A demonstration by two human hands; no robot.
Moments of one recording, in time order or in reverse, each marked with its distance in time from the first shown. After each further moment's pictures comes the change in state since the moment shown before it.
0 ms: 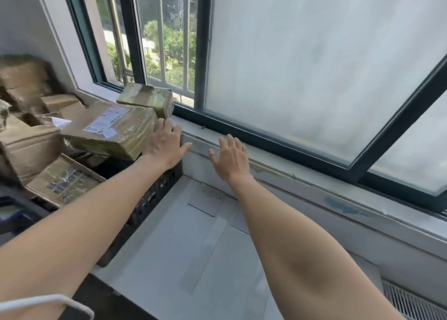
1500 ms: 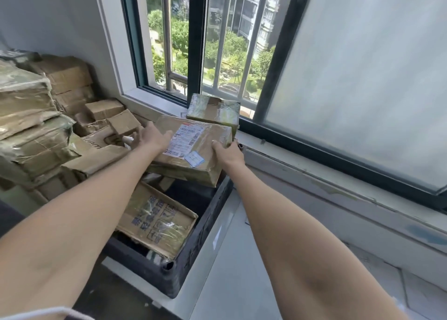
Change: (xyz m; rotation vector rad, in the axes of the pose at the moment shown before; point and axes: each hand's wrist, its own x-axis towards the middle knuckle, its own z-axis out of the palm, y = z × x) left_hand 0.094 -0.293 0.071 -0.435 -0.230 -0.600; right_hand 0.131 -0.235 0.088 0.800 -0.256 0.567
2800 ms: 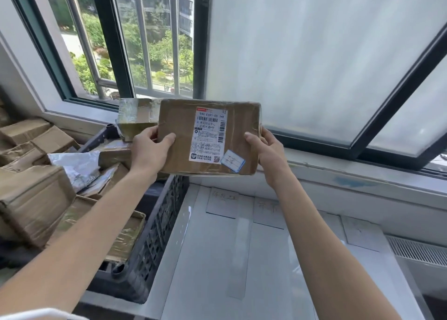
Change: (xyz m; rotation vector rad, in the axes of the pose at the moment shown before) left_hand -0.152 0.107 0.024 -0.884 -0.095 0.294; right_hand -0.103 0.090 -0.209 0.641 0.192 -0.254
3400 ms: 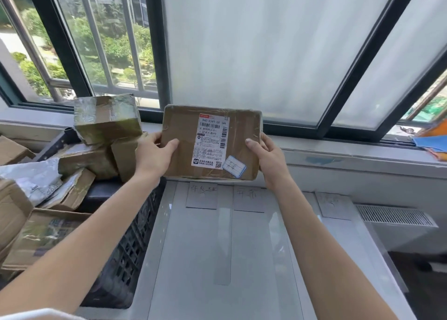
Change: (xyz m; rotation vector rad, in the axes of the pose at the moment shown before) left_hand -0.033 0.000 0.068 0.029 -0.176 0.034; right_hand -0.031 0.021 -0.071 0.060 0.205 0.033
